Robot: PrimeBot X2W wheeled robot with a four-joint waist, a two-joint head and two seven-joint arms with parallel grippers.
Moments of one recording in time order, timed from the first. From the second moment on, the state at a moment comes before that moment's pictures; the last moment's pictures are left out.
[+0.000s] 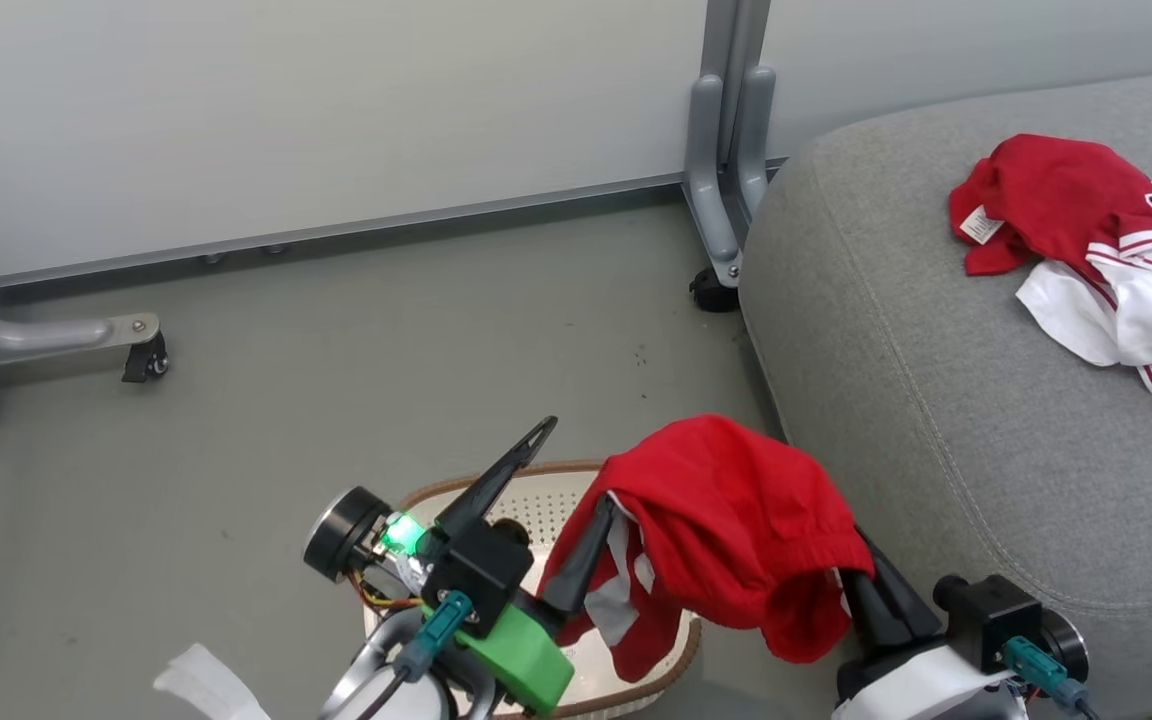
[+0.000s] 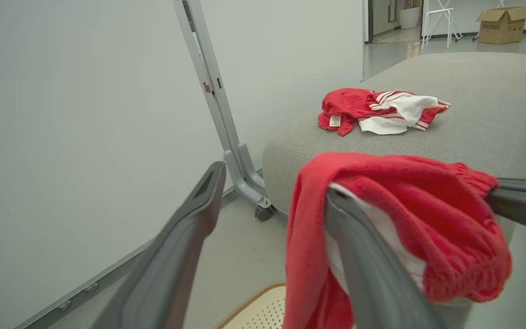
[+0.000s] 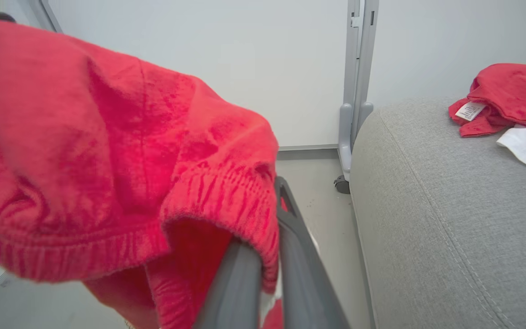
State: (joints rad) left arm -0.27 0.22 -0.71 0.08 -0.20 0.03 -0.12; right arm 0.05 -0.08 0.21 0.18 0.17 0.13 -0.26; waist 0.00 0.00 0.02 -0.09
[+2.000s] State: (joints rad) left arm -0.42 0.37 -0.74 -0.06 -0.16 0.00 0.03; right arm -0.68 -0.37 -0.16 -0.12 0.26 0.13 -0.26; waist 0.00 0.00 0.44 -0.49
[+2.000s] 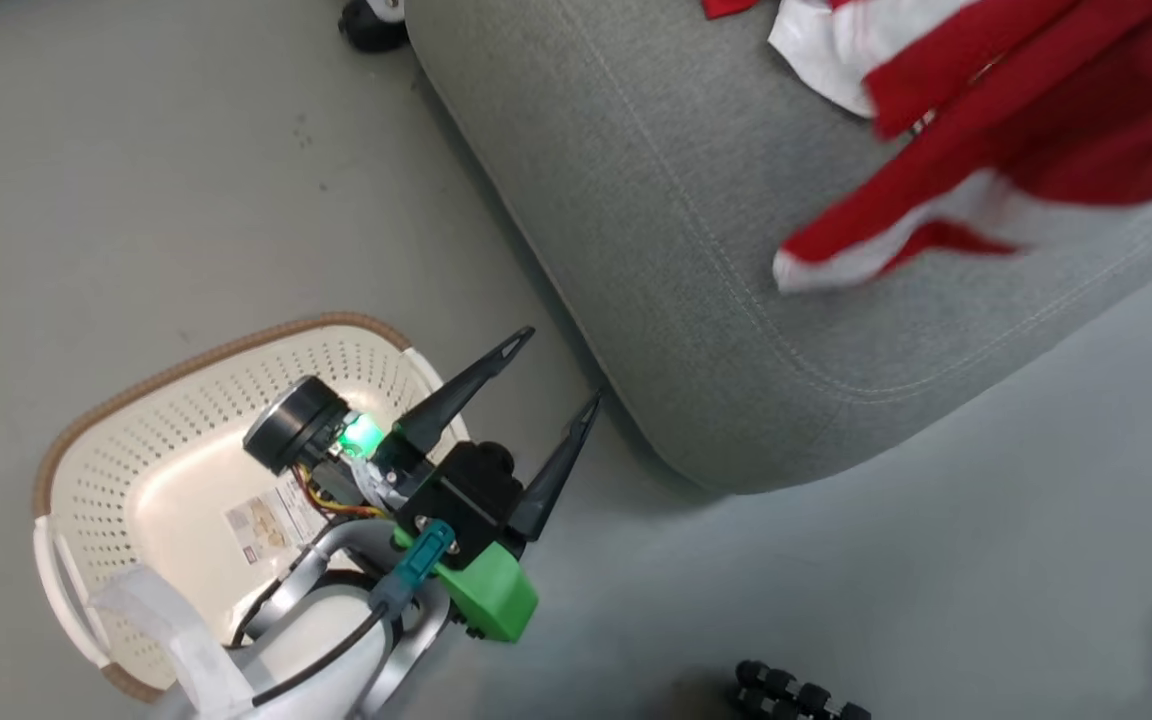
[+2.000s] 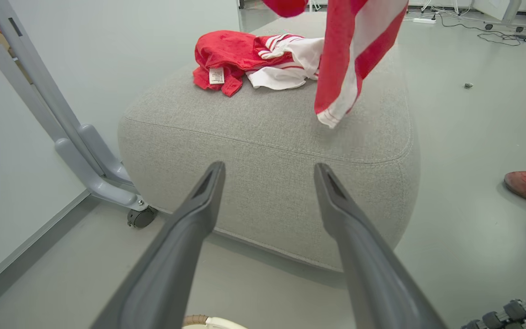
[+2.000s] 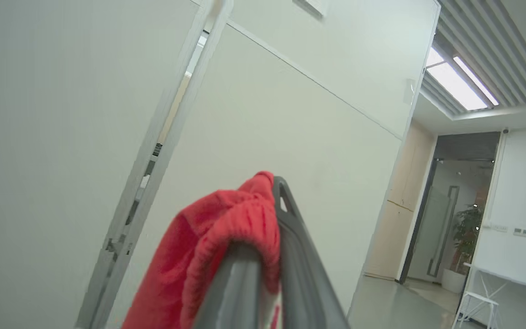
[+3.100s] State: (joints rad) left arm -0.45 0.34 -0.72 -0.03 -0.18 0.06 -0.04; right arm -0.58 -0.35 -0.51 0.39 0.02 0.13 -0.26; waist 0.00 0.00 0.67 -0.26
